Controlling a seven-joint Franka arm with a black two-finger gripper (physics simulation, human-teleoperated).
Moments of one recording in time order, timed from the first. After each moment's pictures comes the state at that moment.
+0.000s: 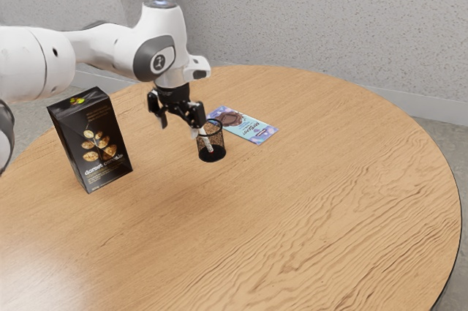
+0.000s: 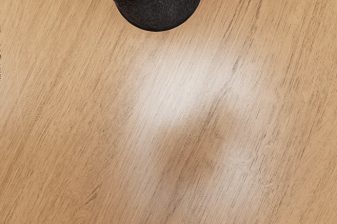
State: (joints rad) arm -0.08 0.38 0.08 -1.60 0.06 1.99 -0.05
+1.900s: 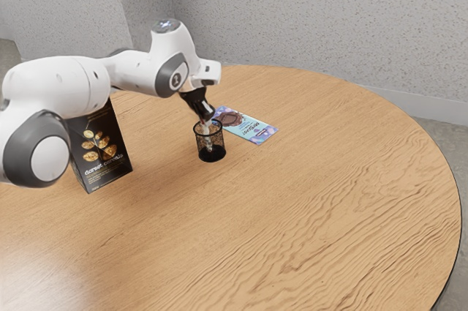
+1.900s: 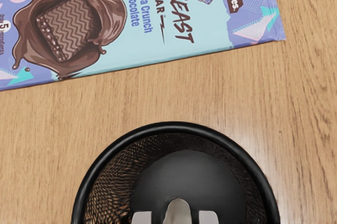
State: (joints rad) arm 0.08 0.75 -0.05 -1.24 0.06 2.27 0.41
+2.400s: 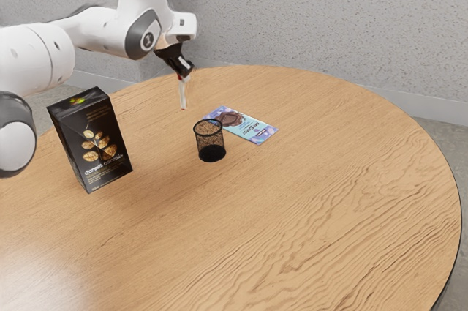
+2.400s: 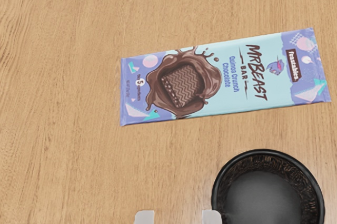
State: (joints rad) arm 0.09 0.56 0.01 -1.28 0.09 2.27 0.37
